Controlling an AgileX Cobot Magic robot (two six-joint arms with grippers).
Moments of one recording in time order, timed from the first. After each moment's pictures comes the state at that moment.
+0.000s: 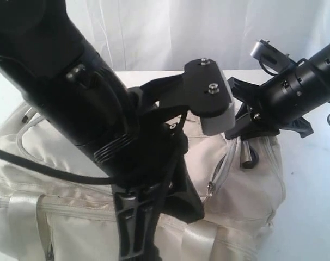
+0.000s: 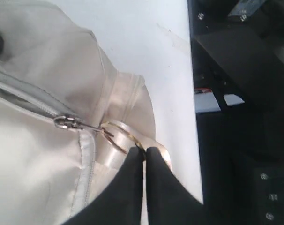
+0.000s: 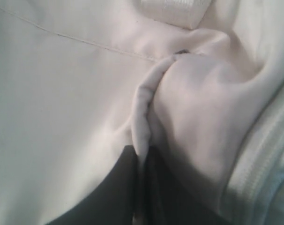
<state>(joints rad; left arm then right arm) -1.00 1.43 -1.28 -0.47 1.04 0.78 0.27 1.56 -1.09 0.71 0.98 -0.23</state>
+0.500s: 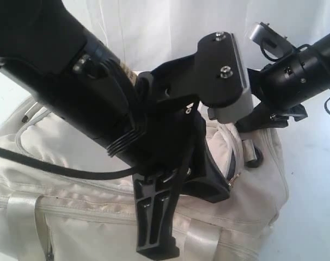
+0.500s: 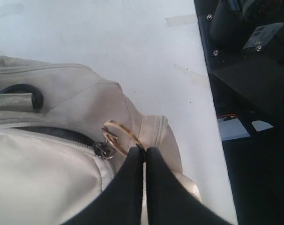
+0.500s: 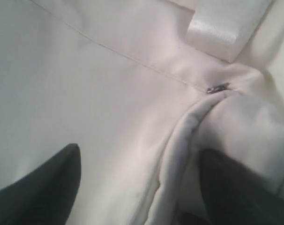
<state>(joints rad) -1.01 1.42 -1.28 -0.52 0.89 0.93 0.25 1.55 -1.15 0.78 1.05 -0.38</state>
